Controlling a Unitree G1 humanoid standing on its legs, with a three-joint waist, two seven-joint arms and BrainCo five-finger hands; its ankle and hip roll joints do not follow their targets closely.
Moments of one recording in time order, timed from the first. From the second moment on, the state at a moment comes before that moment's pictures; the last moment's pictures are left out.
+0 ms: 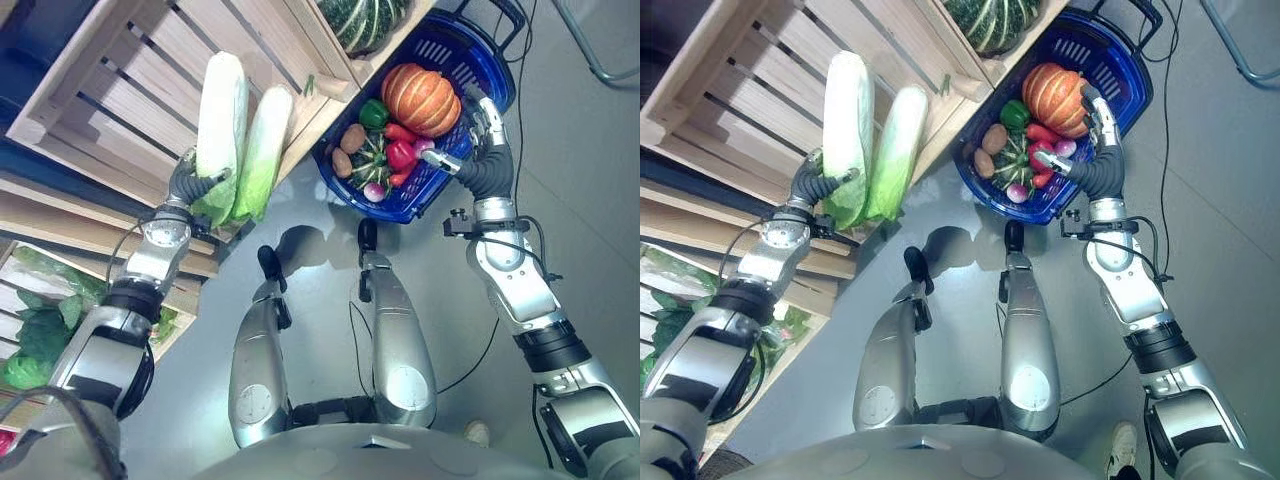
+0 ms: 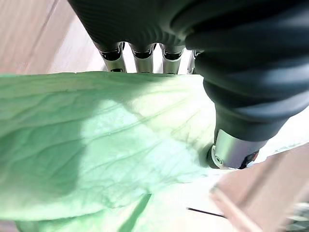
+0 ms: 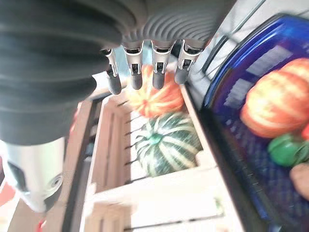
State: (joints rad) left arm -0.53 0.61 -0.33 0.62 -0.32 -0.16 0.17; right arm -0.31 -0.57 0.24 -0.01 0.25 -0.25 -0.32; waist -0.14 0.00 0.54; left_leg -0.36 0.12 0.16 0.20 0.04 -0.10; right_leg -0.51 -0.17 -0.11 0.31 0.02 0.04
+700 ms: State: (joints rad) left arm -0.44 0.52 -0.31 0.28 0.06 -0.38 0.47; right arm -0.43 -0.43 0.37 -0.12 0.59 -0.25 -0.05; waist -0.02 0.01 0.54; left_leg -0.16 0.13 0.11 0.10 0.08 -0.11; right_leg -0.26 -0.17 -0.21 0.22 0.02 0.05
